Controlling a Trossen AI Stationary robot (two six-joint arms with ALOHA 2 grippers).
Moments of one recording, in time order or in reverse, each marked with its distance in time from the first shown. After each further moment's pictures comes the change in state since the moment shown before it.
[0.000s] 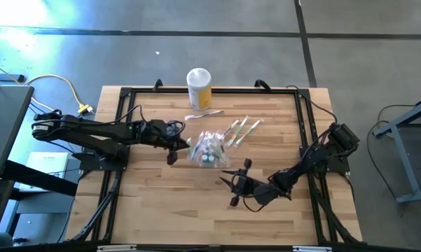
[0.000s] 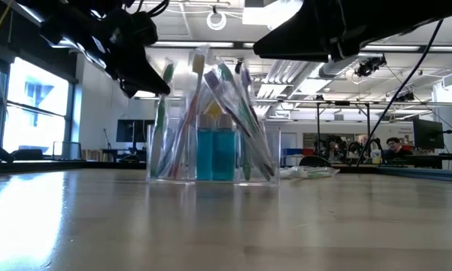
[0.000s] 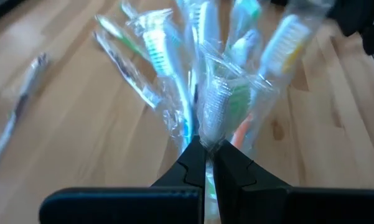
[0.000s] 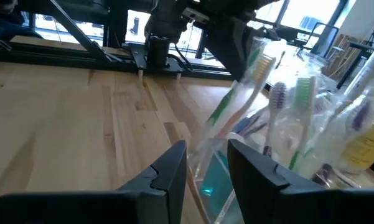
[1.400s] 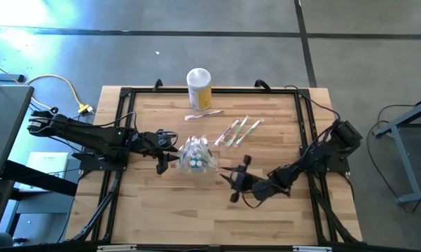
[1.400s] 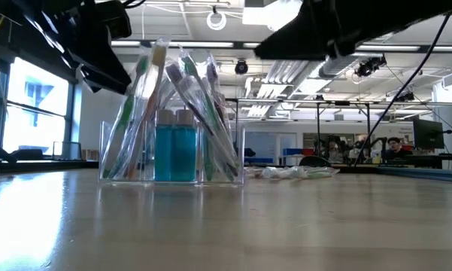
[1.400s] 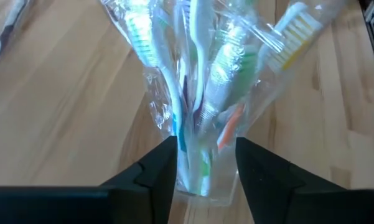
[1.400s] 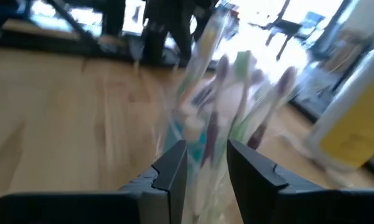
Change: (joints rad) left arm -0.197 -0.151 -0.002 -0.275 -0.149 -0.207; right arm -0.025 -0.050 0.000 -0.087 -0.015 -0.002
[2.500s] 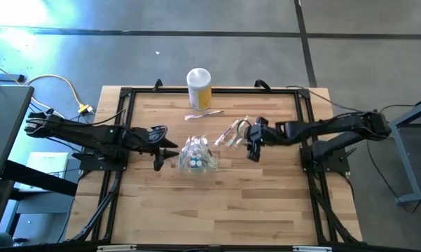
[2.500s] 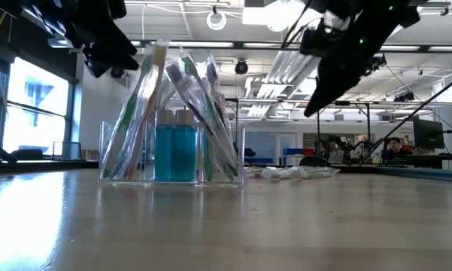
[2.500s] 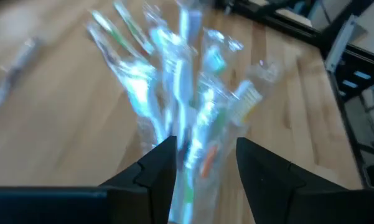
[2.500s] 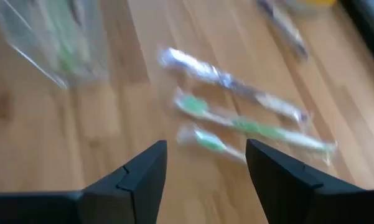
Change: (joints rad) left arm 0.000 -0.105 0.002 0.056 -0.014 -0.018; right arm -0.553 -0.431 0.001 -0.998 -0.659 0.138
